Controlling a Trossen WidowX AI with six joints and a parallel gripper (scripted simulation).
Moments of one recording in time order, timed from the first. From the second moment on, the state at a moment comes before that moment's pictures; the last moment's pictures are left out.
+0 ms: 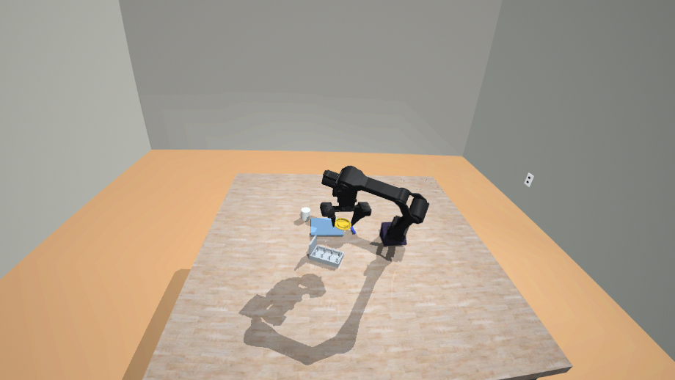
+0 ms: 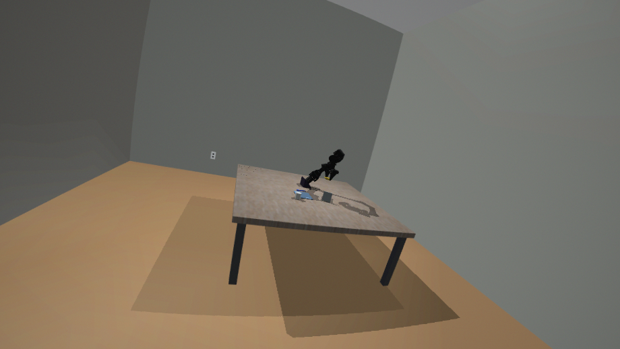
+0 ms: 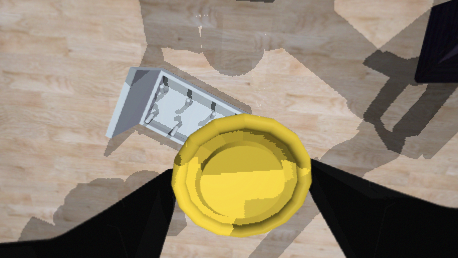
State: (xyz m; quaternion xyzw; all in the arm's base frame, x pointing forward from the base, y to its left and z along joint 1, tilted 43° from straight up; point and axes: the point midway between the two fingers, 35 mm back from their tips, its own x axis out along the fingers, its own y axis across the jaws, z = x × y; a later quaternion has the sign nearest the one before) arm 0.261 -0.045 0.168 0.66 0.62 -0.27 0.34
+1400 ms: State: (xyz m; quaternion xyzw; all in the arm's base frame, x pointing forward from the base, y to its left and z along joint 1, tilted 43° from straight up) arm 0.216 0.016 0.134 0.60 0.55 -0.45 0.38
